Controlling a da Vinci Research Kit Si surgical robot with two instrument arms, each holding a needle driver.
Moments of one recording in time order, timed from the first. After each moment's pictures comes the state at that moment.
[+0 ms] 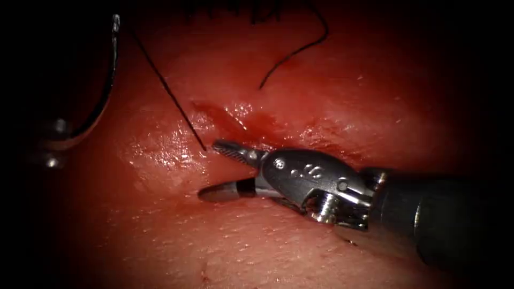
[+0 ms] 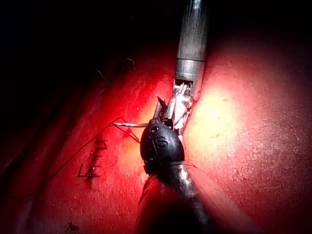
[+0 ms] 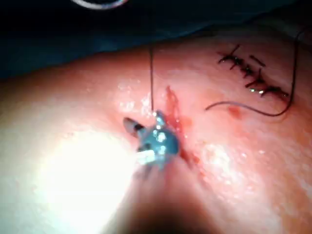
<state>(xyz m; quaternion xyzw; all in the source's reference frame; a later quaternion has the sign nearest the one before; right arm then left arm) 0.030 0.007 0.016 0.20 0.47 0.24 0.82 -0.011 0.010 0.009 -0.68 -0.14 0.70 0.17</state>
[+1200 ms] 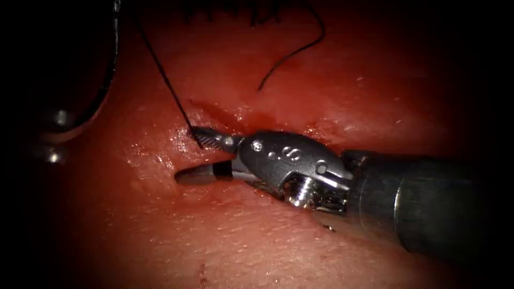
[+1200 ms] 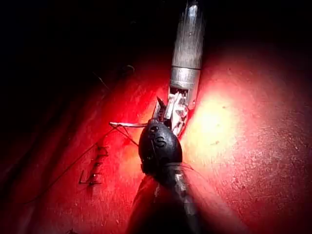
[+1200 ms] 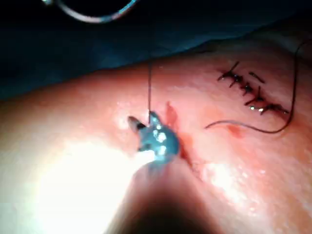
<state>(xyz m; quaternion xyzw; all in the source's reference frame) 0.034 0.009 0.014 0.17 0.49 0.25 0.82 -0.011 0.011 0.007 -0.67 -0.12 0.72 0.16</state>
